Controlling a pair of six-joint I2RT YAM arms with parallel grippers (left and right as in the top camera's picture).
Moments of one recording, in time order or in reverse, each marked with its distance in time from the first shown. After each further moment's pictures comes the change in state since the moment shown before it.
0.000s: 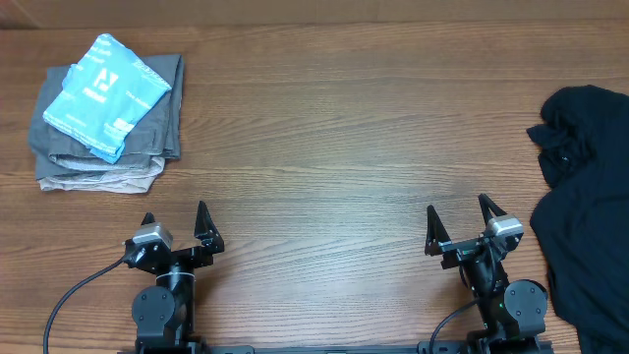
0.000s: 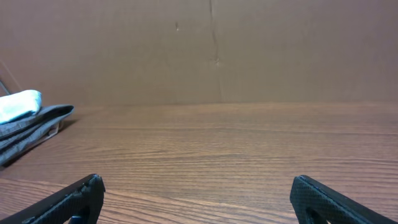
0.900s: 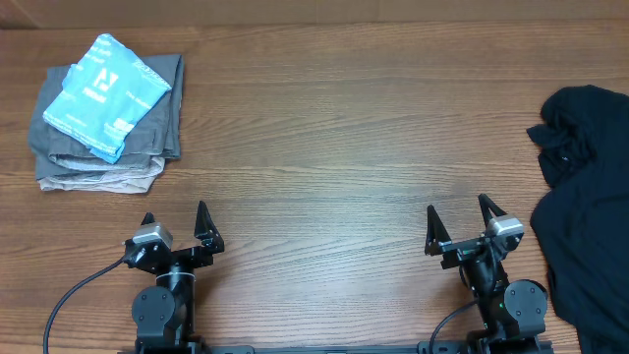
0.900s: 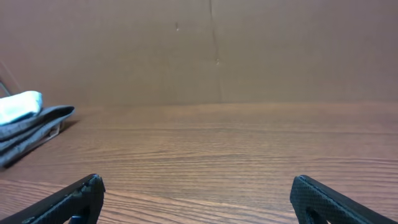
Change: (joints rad) left arm 0.000 0.000 0.000 0.000 0.000 0.000; right arm 0.000 0.000 0.000 0.001 0.000 0.032
